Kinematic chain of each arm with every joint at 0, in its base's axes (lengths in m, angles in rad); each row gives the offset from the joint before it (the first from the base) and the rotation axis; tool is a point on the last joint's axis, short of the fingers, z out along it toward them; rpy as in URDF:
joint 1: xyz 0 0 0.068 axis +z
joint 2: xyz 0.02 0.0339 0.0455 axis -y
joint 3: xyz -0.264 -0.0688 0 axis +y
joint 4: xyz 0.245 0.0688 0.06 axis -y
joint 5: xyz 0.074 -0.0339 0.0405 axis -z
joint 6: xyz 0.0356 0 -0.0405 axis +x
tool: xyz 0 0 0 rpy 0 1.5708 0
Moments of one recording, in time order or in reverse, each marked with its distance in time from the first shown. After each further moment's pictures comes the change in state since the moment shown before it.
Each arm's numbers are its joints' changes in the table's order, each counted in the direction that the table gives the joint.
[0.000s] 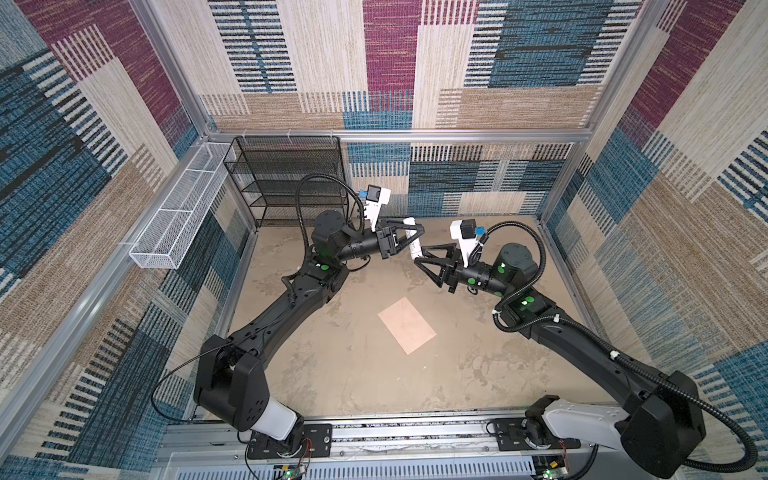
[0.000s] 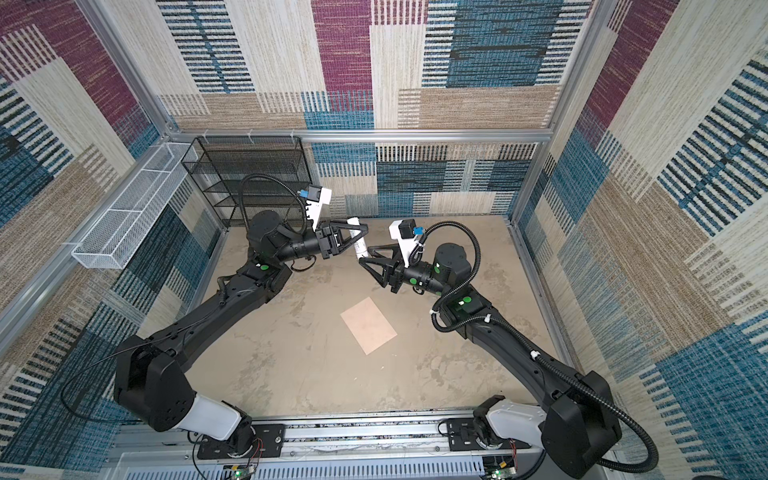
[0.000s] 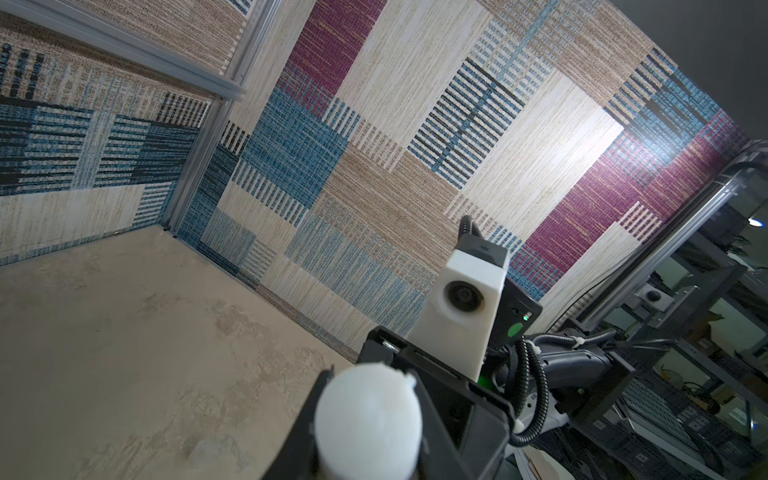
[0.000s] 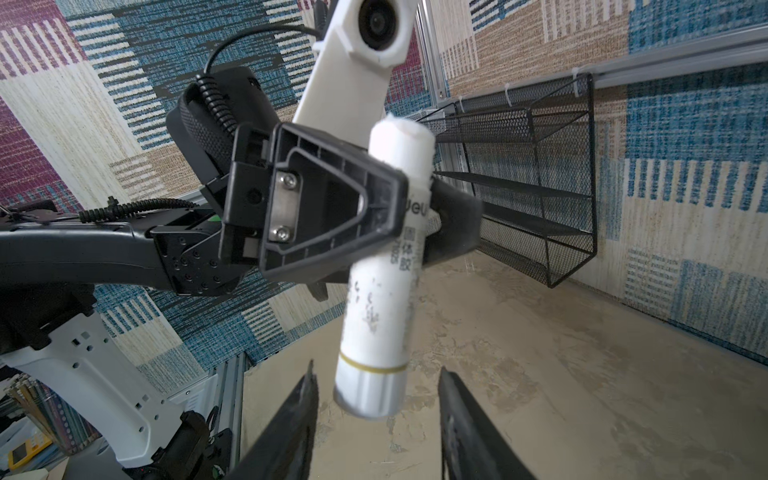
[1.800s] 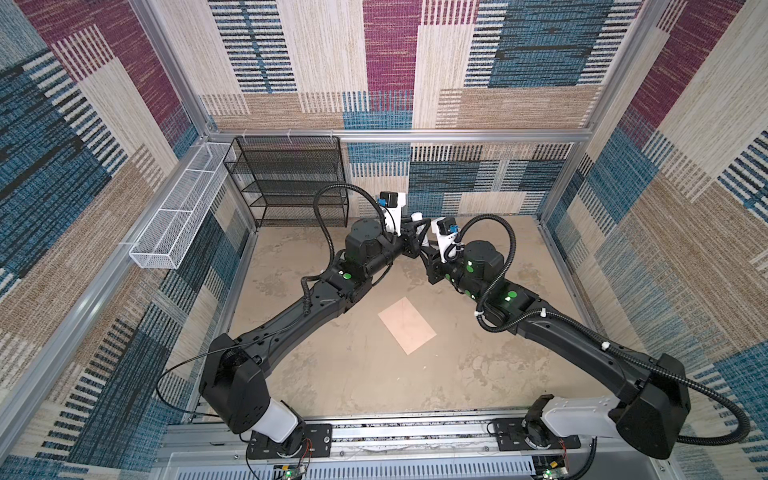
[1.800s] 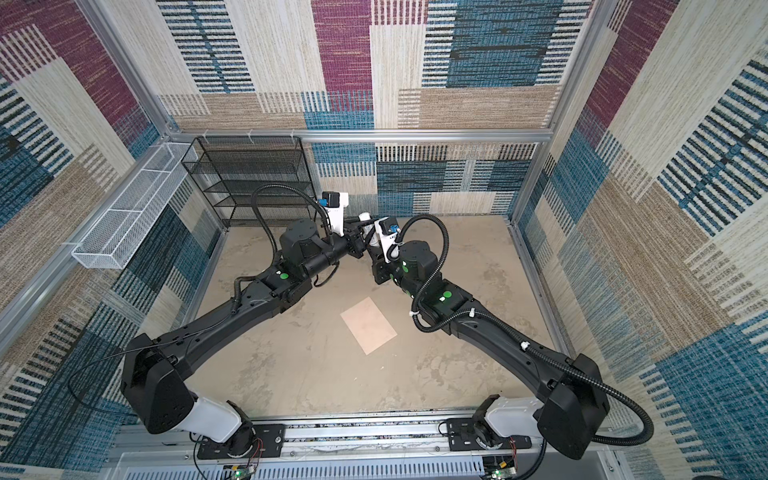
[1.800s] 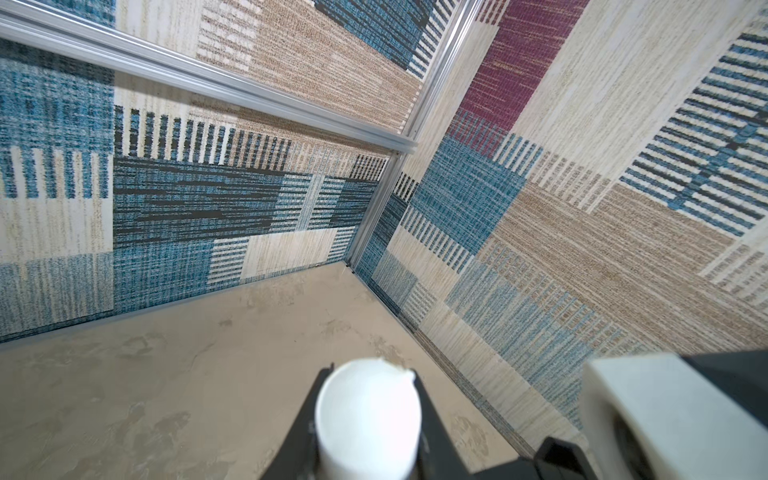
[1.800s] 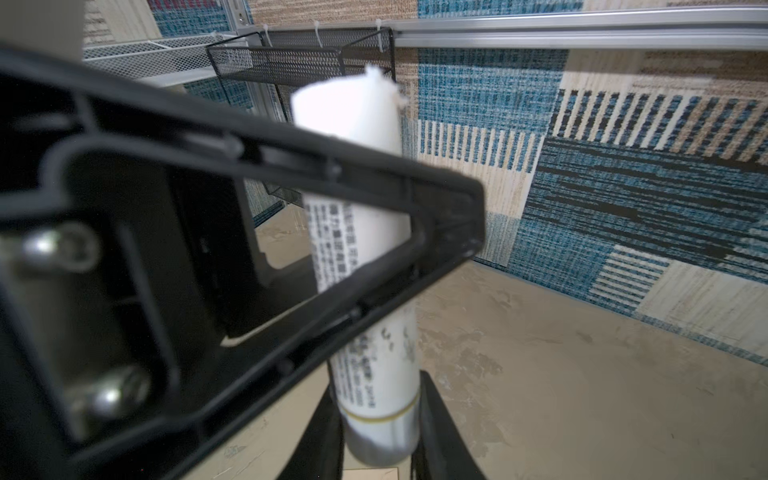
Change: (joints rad) left arm -0.212 -0.017 -0.038 -0.258 -0.757 0.341; right arm 0.184 -0.085 -0.163 -0.326 0.773 -0.240
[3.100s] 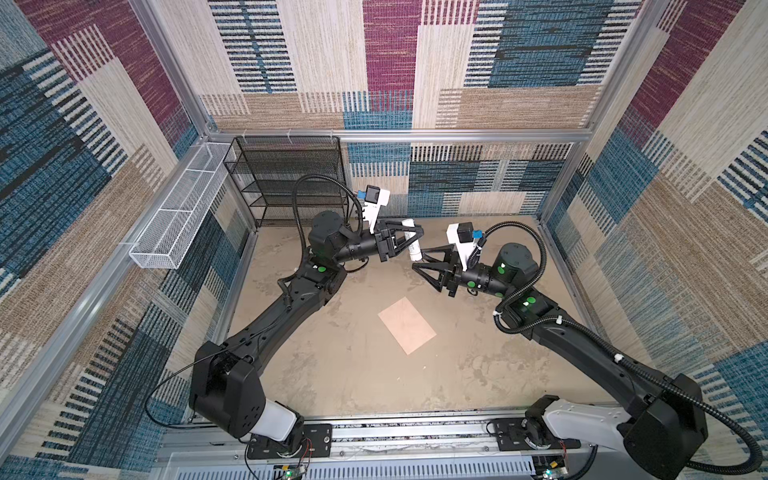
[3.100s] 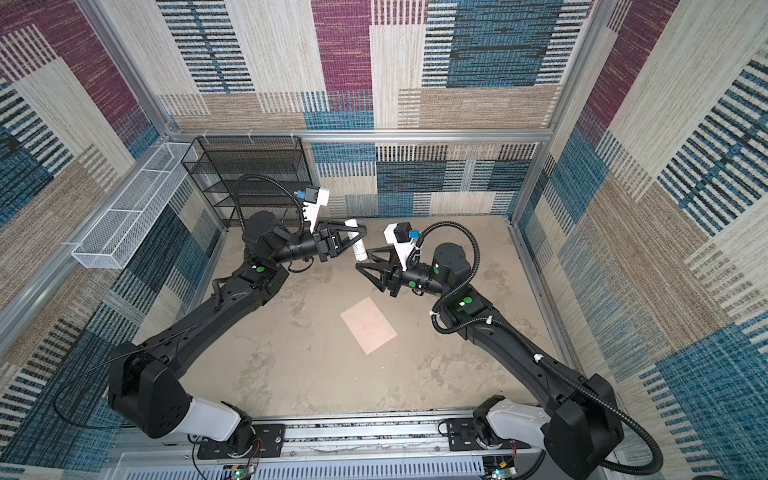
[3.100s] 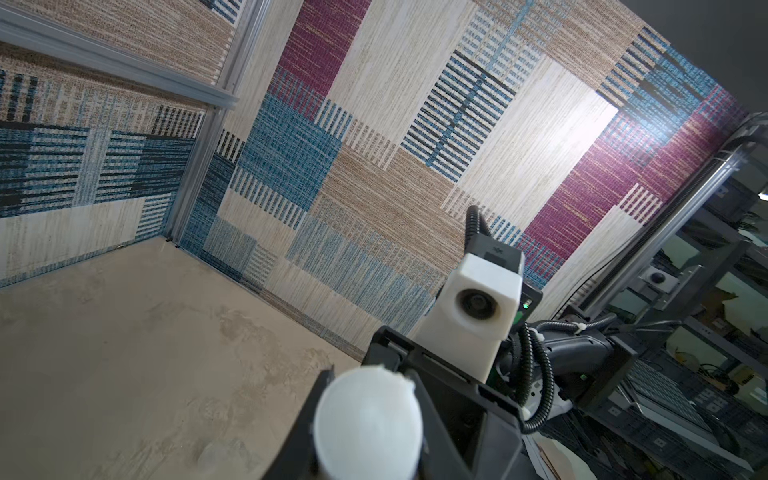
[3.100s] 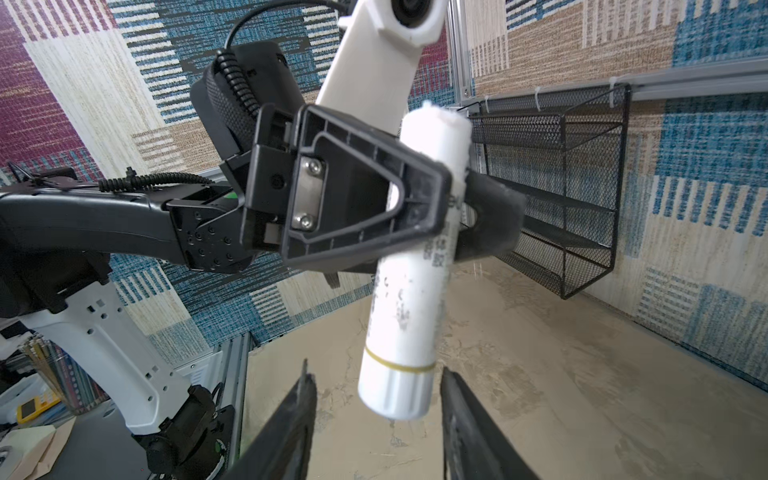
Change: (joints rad) left arm 0.213 0.053 0.047 0.245 0.782 -0.291; right arm -0.165 0.103 0.148 0.287 -0.817 0.169
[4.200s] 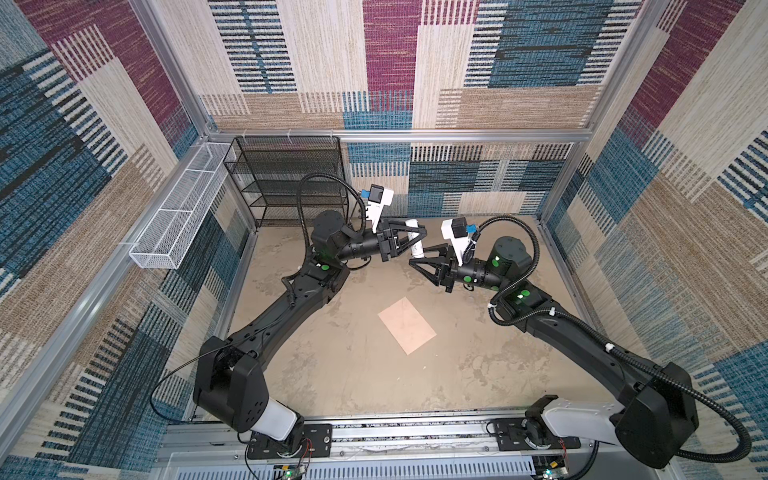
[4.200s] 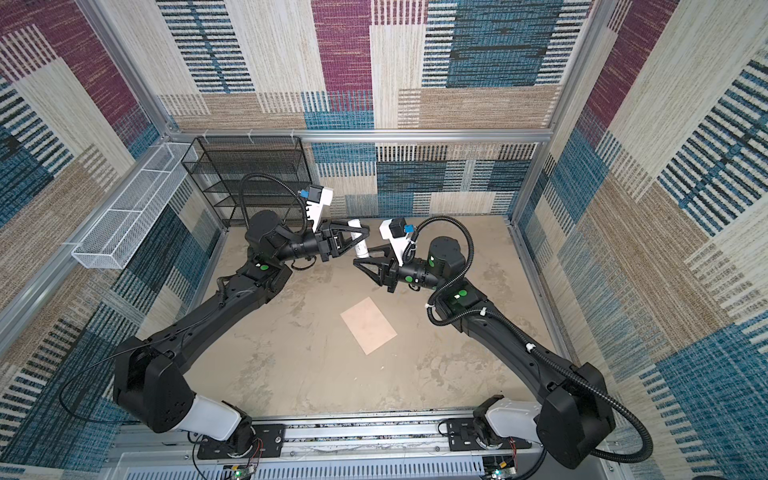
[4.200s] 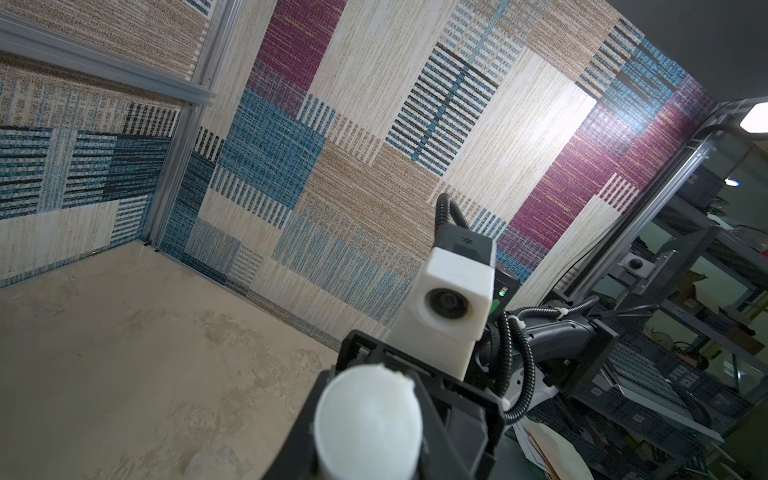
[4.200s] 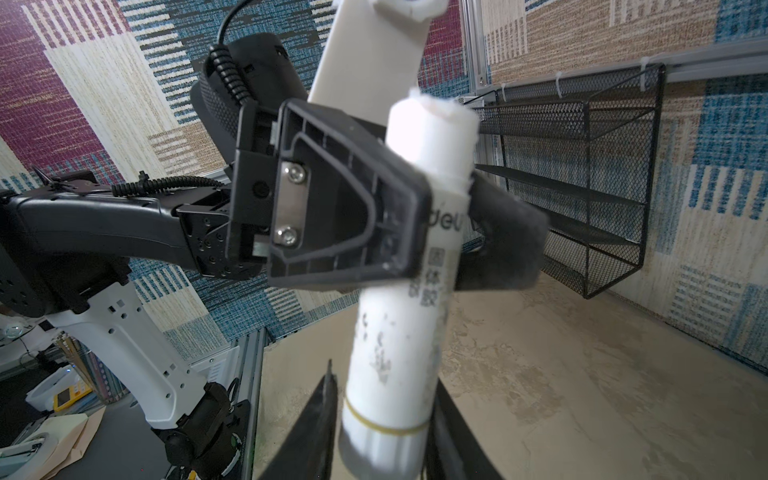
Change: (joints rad) left arm -0.006 -0.031 -0.021 0.031 0.026 -0.006; right arm -0.003 -0.061 -0.050 -0.006 -0.047 0.014
